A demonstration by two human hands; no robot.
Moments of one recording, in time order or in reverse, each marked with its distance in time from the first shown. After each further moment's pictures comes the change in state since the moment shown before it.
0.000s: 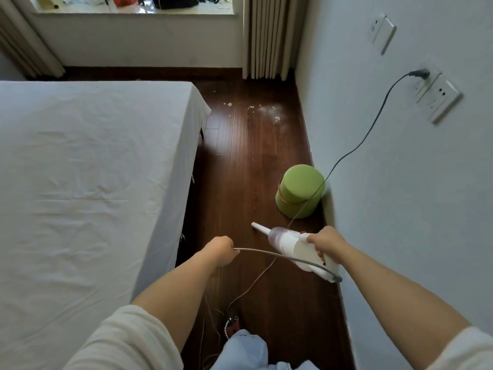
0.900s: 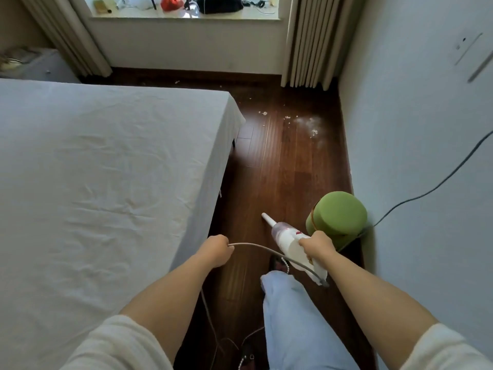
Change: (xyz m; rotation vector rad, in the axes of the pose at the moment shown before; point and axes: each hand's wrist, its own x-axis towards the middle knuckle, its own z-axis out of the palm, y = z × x) left_hand 0.090 -0.055 -0.105 -0.124 0.089 -0.120; right_hand 0.093 -0.149 0.055 -0.187 -0.048 -0.066
